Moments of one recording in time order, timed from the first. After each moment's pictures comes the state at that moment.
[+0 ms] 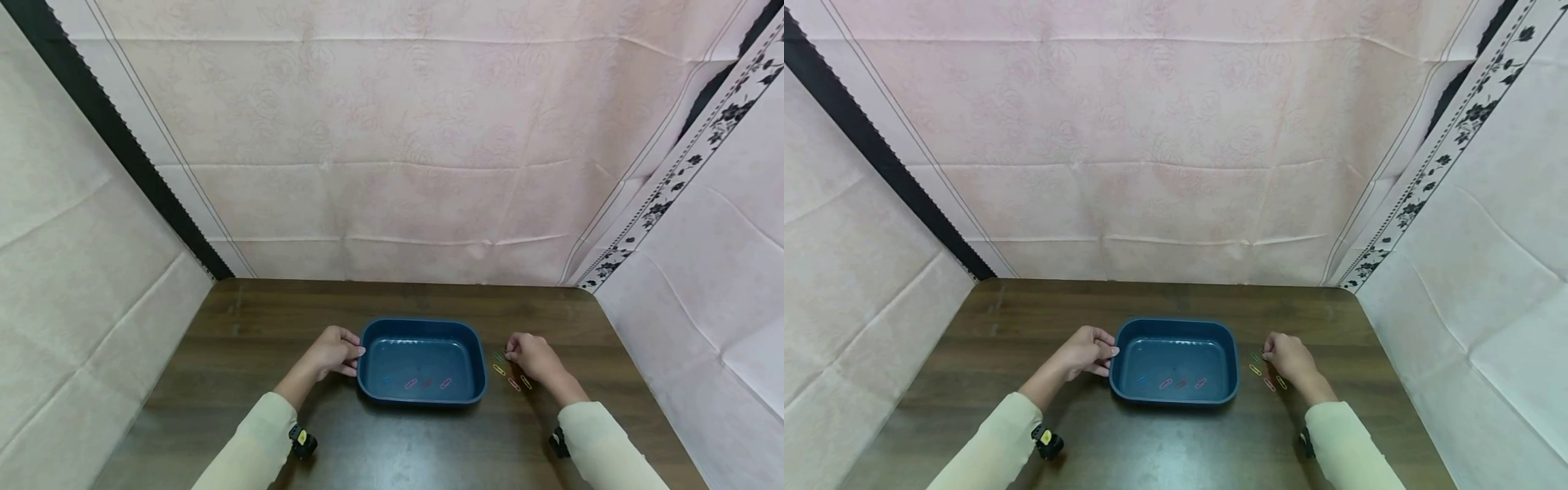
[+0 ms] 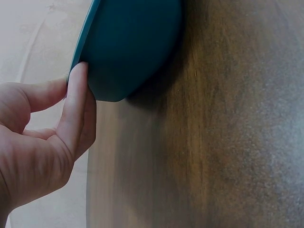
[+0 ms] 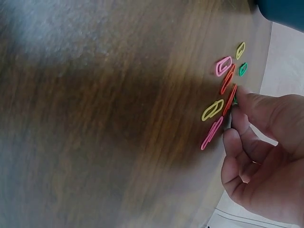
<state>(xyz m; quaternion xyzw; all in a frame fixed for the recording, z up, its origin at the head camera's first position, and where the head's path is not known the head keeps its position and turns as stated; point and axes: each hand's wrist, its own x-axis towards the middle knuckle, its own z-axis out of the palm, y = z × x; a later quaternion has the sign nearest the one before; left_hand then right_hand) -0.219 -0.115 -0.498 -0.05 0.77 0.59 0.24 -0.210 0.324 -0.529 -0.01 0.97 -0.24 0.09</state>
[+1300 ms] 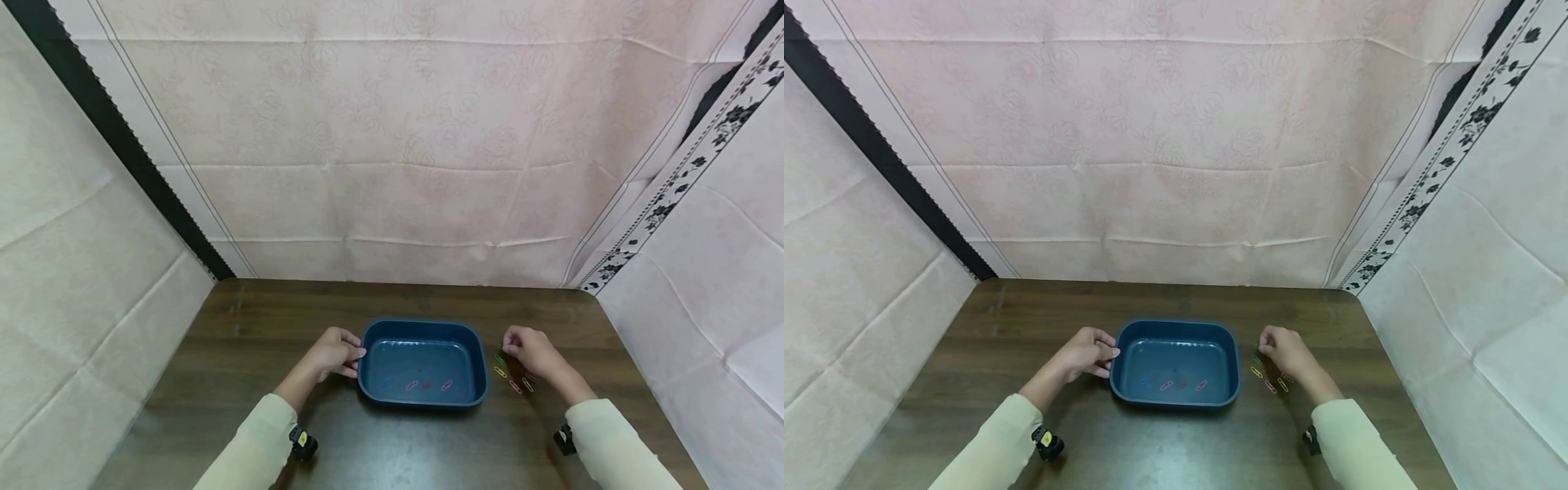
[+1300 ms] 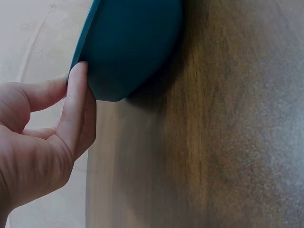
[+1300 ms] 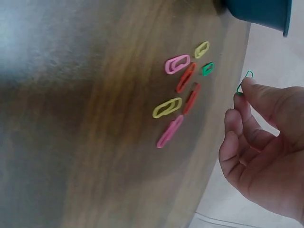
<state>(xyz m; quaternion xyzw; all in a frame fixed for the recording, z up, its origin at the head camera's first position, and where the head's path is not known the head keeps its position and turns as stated) -0.220 -0.117 -0.500 -0.04 0.77 0.59 0.24 -0.216 0.320 -0.513 -0.08 0.96 -0.27 0.06</state>
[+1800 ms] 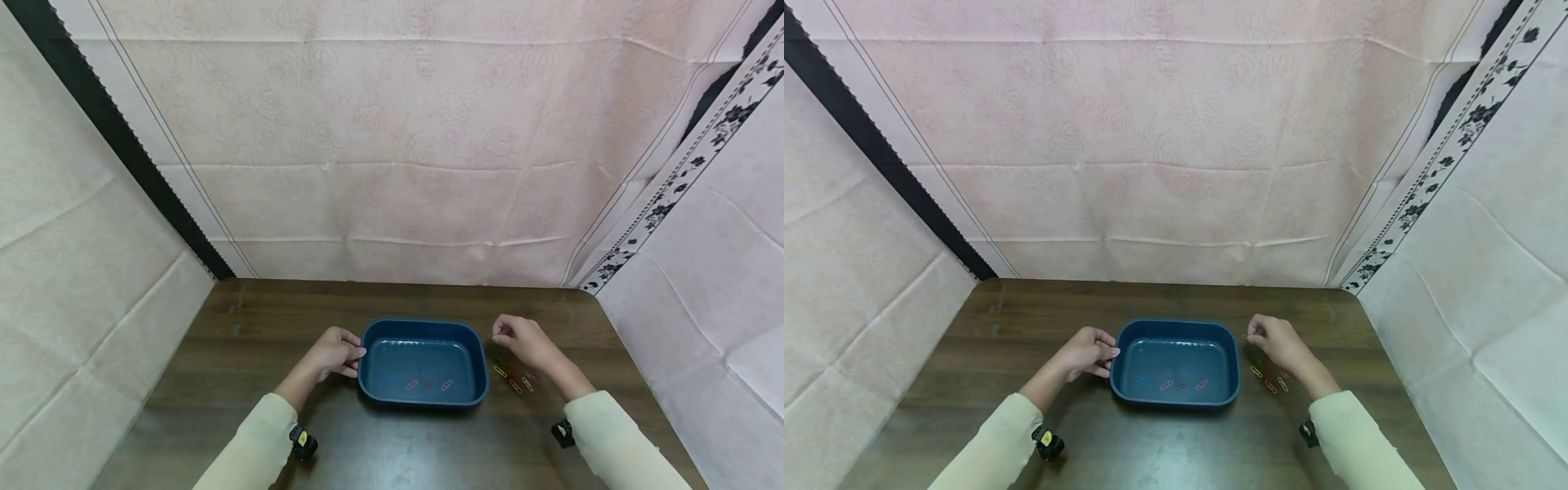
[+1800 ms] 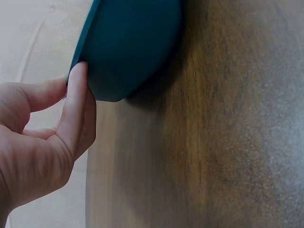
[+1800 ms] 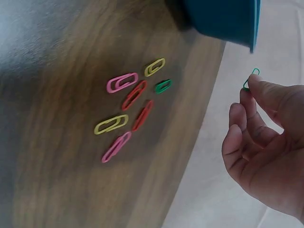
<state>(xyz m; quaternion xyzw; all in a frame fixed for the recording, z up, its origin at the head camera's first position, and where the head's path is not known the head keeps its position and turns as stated) -0.218 -0.117 -0.497 -0.04 0.77 0.59 0.24 -0.219 0.300 -0.486 -0.12 0.95 -0.28 0.03</state>
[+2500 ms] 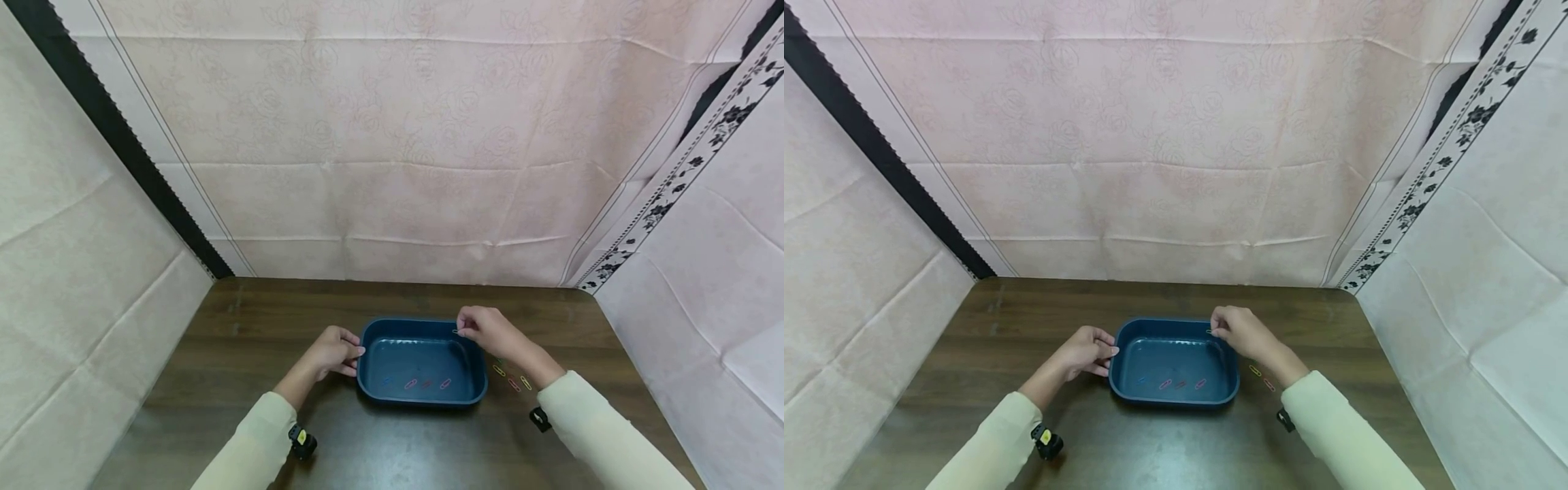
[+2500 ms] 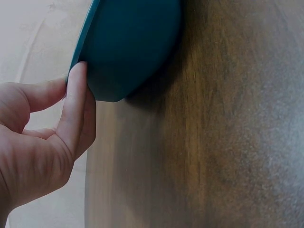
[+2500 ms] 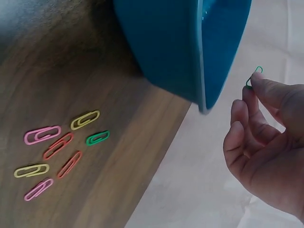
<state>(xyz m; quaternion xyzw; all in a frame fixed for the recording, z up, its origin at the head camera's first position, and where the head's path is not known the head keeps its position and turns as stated) -0.219 -0.117 -0.500 -0.04 0.76 0.60 0.24 -0.227 0.236 -0.458 -0.20 0.94 -0.27 0.05</state>
